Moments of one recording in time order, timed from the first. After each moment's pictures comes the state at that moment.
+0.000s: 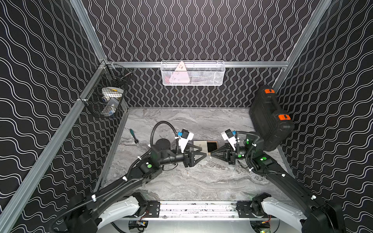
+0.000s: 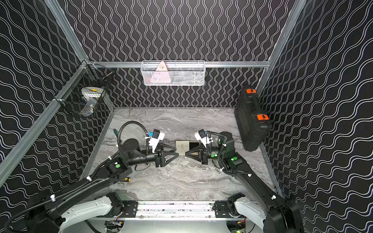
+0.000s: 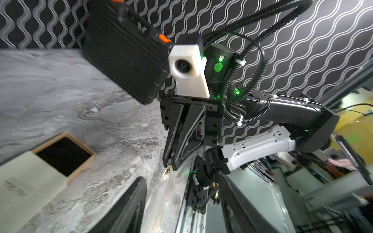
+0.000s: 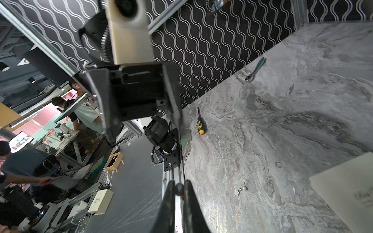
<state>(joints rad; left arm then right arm) -0.71 0.95 0.74 0.11 0.49 -0.50 0.39 1.06 0.70 0.03 -1.13 0.29</state>
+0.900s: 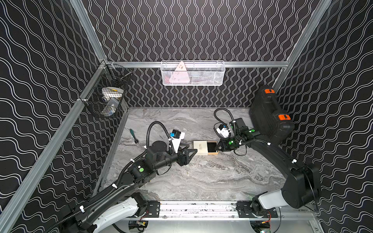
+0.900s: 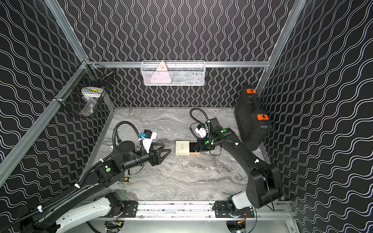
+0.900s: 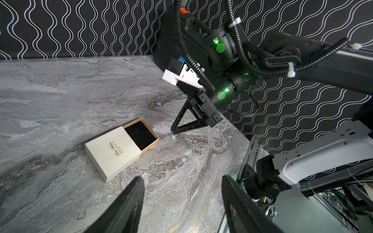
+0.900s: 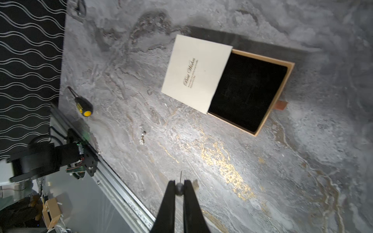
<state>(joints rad) -0.71 0.88 0.75 -0.12 0.21 -0.42 0.38 1.49 1.16 -0.85 -0.45 0.16</state>
